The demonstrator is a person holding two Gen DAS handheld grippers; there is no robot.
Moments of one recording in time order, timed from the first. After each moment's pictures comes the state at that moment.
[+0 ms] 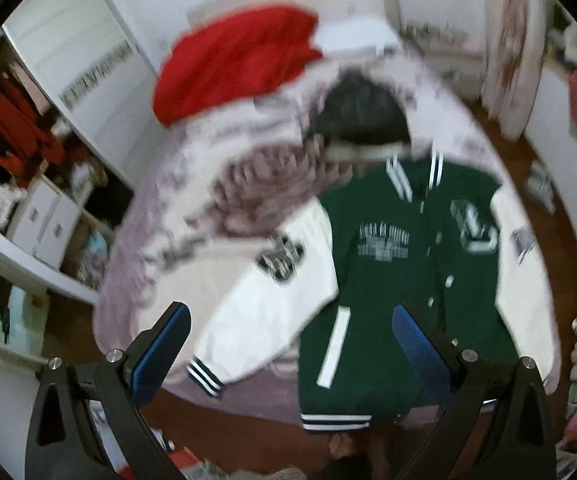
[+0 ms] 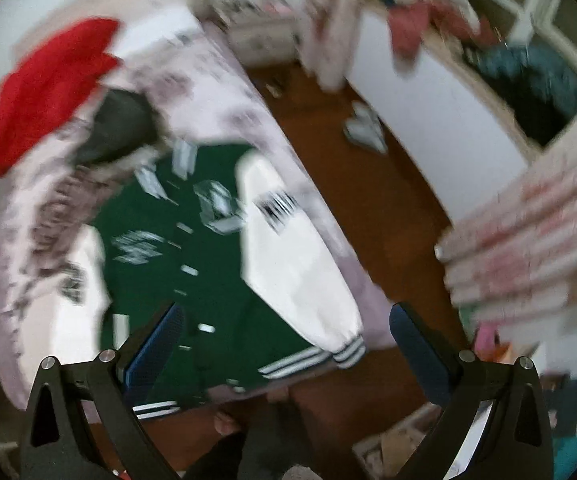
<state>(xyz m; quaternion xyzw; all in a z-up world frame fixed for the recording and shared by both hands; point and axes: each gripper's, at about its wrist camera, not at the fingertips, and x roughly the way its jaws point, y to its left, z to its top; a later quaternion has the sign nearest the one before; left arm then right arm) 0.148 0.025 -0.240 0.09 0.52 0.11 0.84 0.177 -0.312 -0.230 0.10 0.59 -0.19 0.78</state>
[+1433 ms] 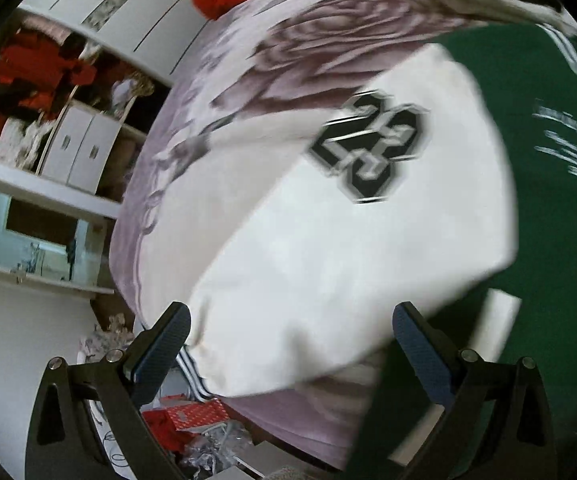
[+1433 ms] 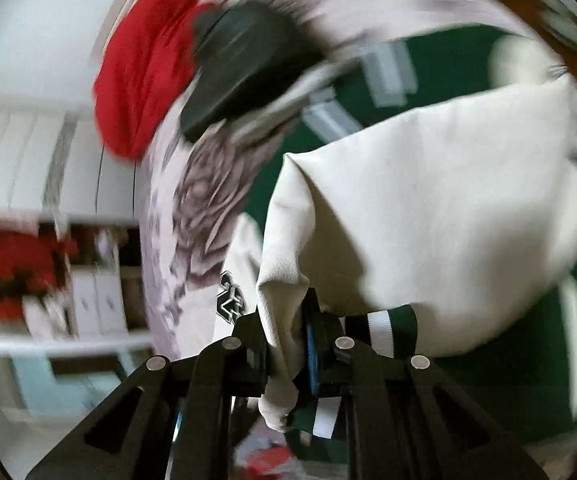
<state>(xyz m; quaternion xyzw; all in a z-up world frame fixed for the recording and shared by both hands) 0.214 0.146 -0.507 0.12 0.61 0.28 0.73 0.408 -0.129 -0.545 0.32 0.61 0.15 0.71</state>
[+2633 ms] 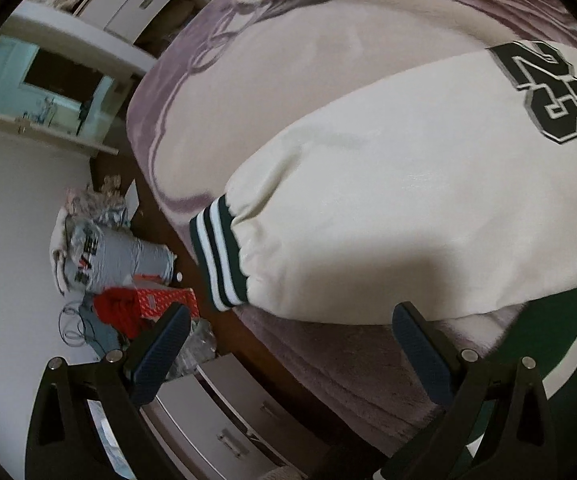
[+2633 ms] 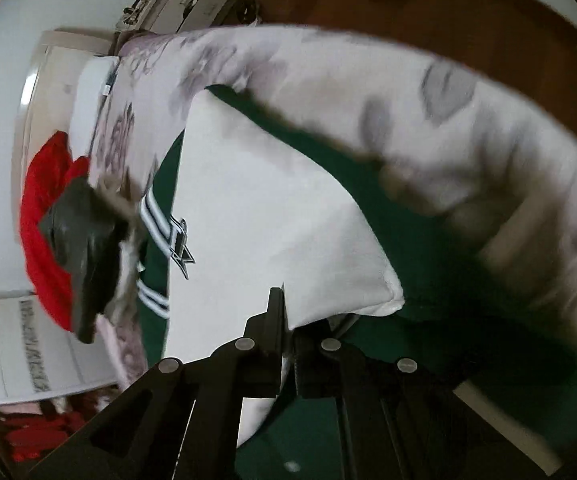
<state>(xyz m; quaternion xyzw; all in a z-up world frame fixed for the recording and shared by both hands) 0.127 0.238 -0.552 -0.07 0.66 0.40 0.63 0.404 -0.313 -0.687 0.48 0.54 -0.12 0.68</state>
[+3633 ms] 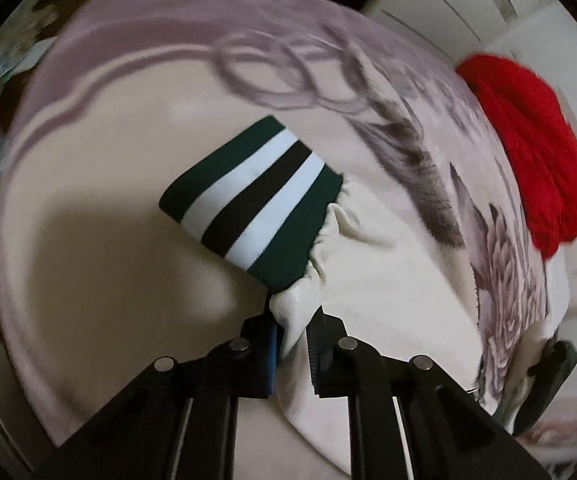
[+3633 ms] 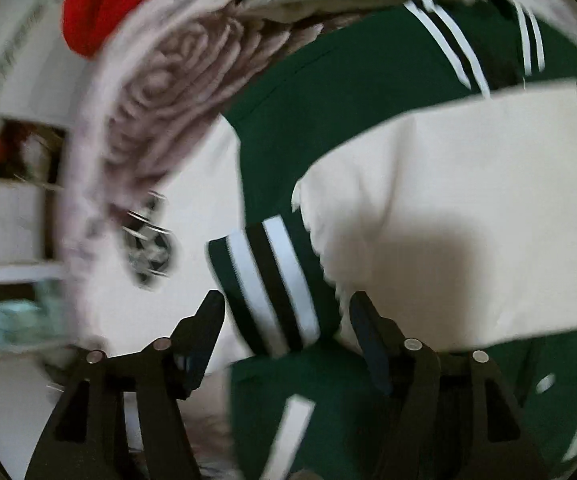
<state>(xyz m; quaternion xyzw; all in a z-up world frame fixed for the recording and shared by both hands) 0.119 0.493 -0.602 -0.49 0.39 0.34 0.70 0.444 0.060 -0.631 0.13 0.70 0.13 0.69</state>
